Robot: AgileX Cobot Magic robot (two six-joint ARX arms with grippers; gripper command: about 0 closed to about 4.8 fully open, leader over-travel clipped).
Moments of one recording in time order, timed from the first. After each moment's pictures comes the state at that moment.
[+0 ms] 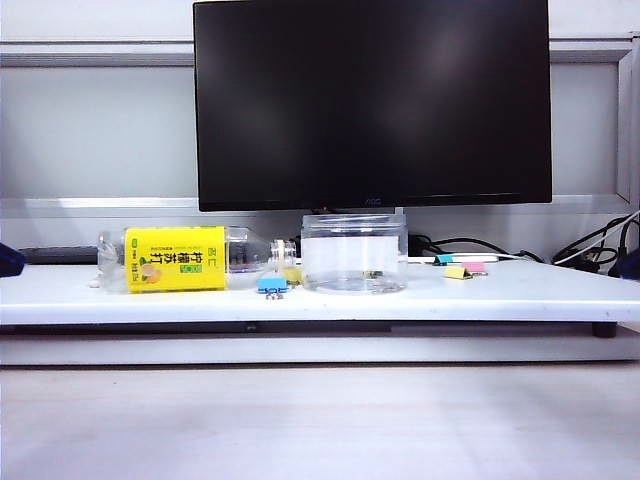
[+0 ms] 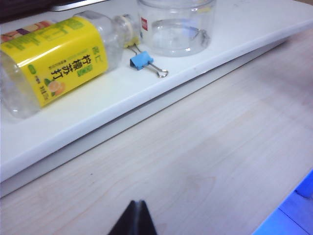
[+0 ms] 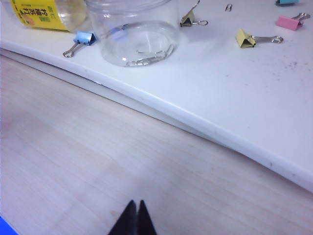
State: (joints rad) left arm -0.73 0.15 0.01 -0.14 -0.09 0.03; right arm 0.33 0.16 0.01 -0.16 -0.29 -0.02
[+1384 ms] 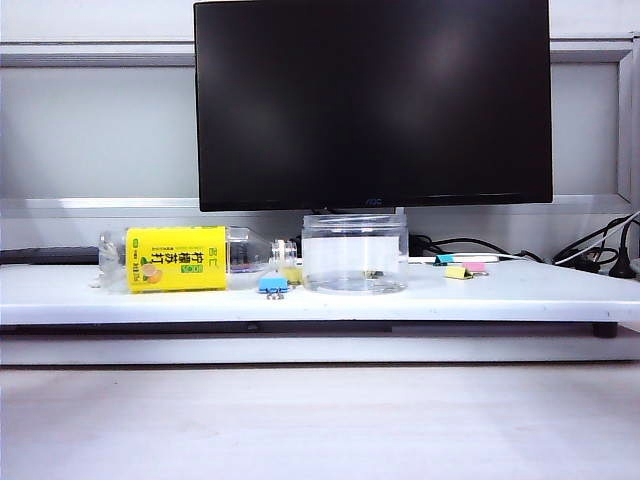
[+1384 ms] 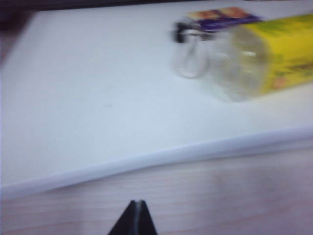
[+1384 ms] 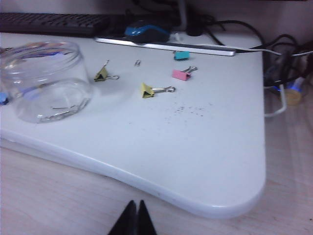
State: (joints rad) left arm -0.11 0.14 0.01 -0.16 0.02 0.00; right arm 0.07 0.00 0.01 -0.15 -0.29 -0.02
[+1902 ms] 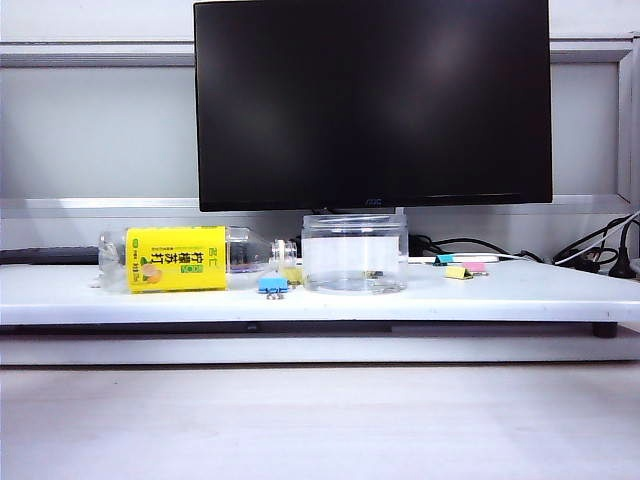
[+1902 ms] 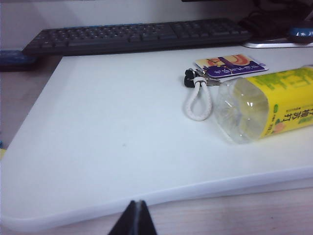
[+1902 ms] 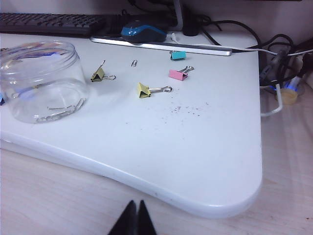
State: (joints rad) left arm -0.08 0.00 0.01 -0.15 0.02 0.00; right arm 0.06 0.00 0.01 -0.15 -0.29 -0.02
